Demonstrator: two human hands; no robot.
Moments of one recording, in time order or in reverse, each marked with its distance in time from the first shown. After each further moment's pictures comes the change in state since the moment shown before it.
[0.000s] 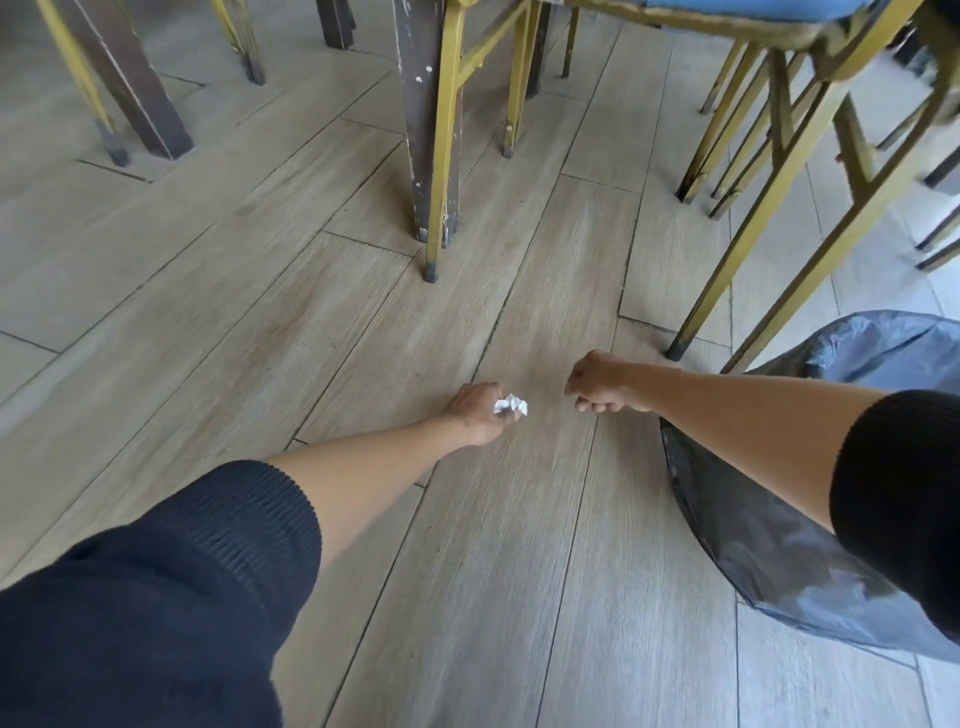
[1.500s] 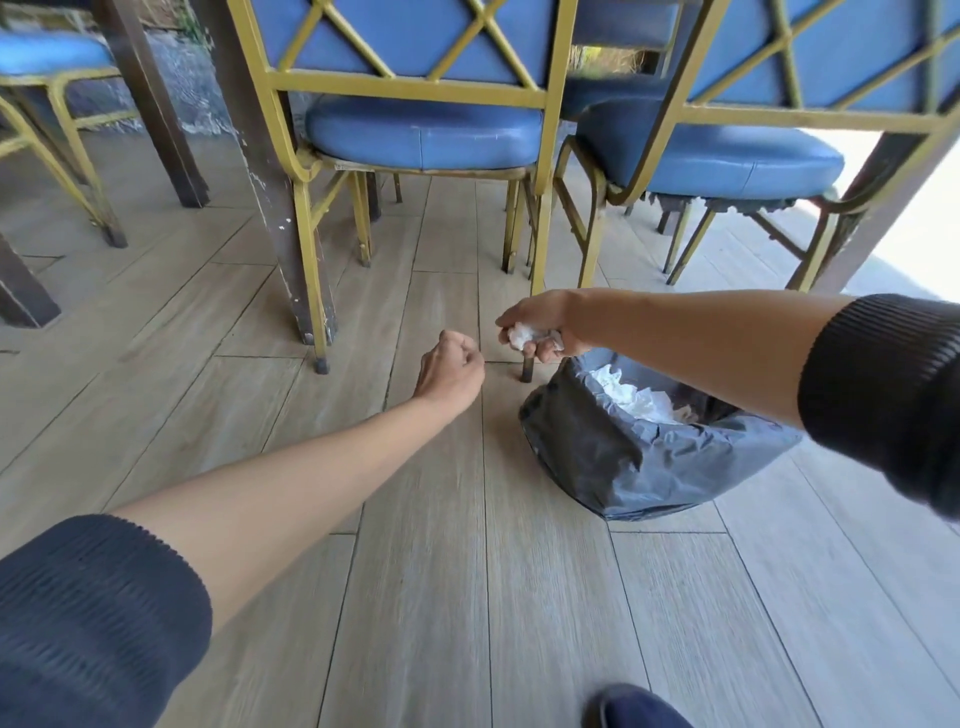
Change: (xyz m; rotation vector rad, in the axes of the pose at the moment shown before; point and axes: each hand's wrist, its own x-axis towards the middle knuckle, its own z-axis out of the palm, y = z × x) left_hand -0.133 0.191 -0.061 -0.275 0.366 0.250; right_hand -0.213 0.012 -0.106 0.665 0.091 -0.042
